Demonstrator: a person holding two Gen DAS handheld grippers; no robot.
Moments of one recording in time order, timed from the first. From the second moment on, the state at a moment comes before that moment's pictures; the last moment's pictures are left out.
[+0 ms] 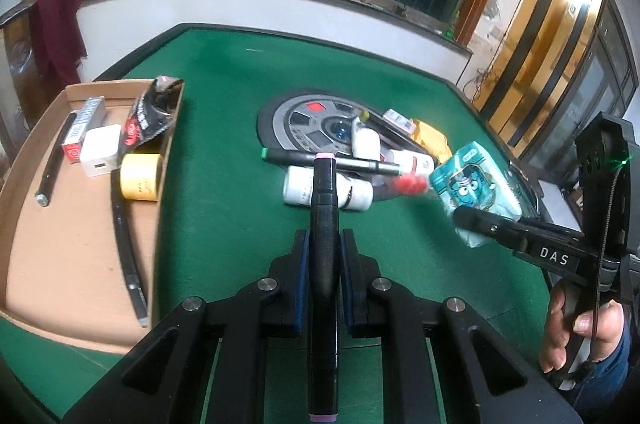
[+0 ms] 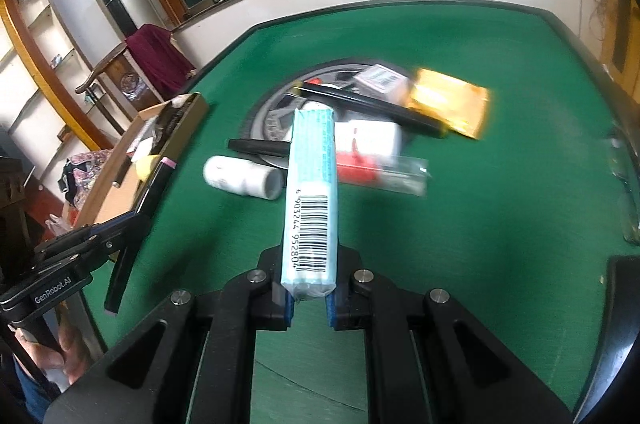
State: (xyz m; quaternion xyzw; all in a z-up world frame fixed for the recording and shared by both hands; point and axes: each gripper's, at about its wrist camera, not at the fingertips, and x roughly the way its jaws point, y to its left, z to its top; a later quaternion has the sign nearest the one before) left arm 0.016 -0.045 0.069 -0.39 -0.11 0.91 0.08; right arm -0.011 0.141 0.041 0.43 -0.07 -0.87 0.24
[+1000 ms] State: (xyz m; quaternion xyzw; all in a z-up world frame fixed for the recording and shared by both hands) left arm 0.041 -0.159 0.086 -0.34 -0.20 0.92 0.01; right arm -0.010 0.023 0.079 0.41 0.00 -0.85 0.32
